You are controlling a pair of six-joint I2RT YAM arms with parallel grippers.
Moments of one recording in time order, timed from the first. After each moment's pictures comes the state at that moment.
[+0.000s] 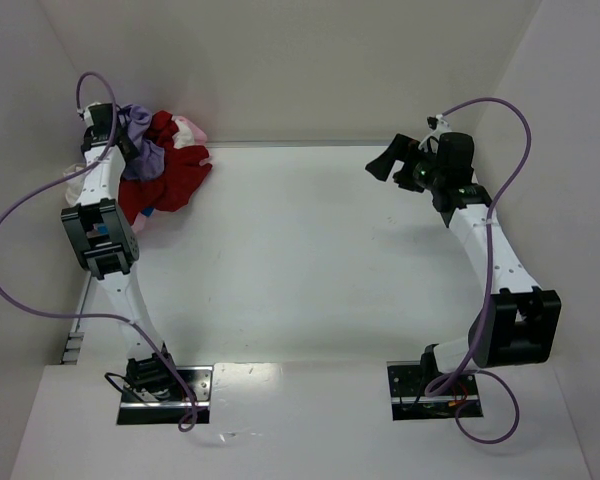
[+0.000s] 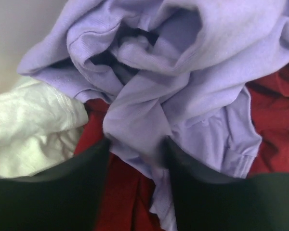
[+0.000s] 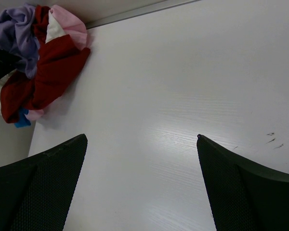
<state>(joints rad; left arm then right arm) 0.30 2.24 2.09 -0.53 -0.28 -0.32 0.05 1.40 1.22 -0.22 -0.41 0.46</state>
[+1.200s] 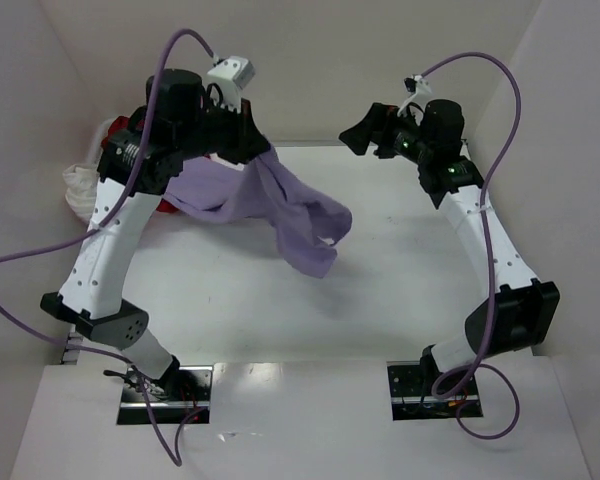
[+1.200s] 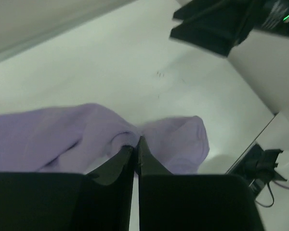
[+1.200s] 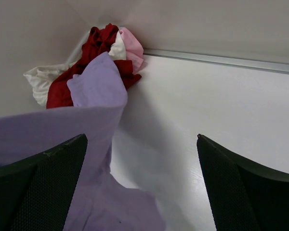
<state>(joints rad) -0.46 1.63 2.29 -1.02 0.27 -0.16 0.19 1.48 1.50 -0.19 -0.45 0.41</state>
